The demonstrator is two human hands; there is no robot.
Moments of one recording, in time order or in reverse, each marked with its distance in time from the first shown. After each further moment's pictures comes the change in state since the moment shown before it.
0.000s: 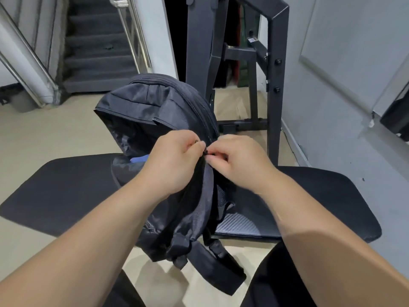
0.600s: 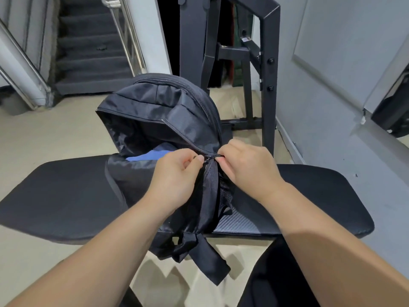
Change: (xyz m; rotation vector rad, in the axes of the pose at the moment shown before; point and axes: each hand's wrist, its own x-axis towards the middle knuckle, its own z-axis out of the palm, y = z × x) left_hand -0.016 -0.021 0.033 -0.091 0.049 -0.079; right_hand -0.028 0.020 0.005 -0.409 0.221 -0.141
